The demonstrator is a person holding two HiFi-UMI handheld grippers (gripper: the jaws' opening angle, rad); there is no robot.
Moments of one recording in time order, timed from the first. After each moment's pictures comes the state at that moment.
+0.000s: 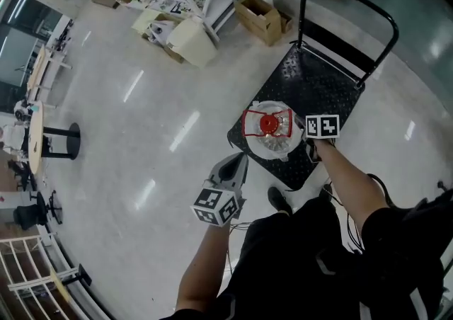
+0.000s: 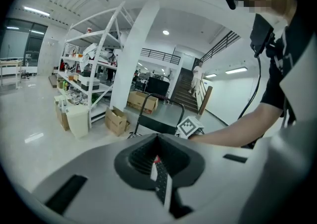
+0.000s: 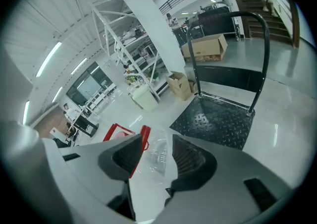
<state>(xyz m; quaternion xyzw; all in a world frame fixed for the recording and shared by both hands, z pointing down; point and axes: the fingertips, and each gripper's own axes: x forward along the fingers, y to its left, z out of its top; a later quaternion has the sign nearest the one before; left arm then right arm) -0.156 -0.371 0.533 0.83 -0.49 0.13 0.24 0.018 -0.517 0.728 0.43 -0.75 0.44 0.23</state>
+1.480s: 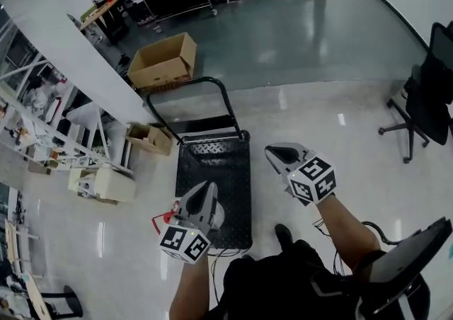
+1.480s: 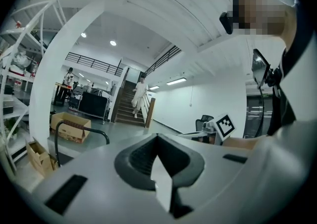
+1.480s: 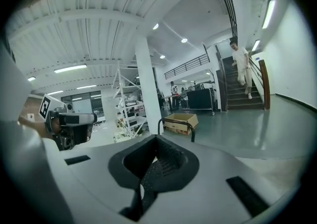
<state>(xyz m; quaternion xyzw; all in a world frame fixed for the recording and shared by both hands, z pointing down) 0.243 -0.353 0.345 0.97 -0.22 0.04 0.11 0.407 -0.343 0.382 0.59 -0.79 0.15 0.06</state>
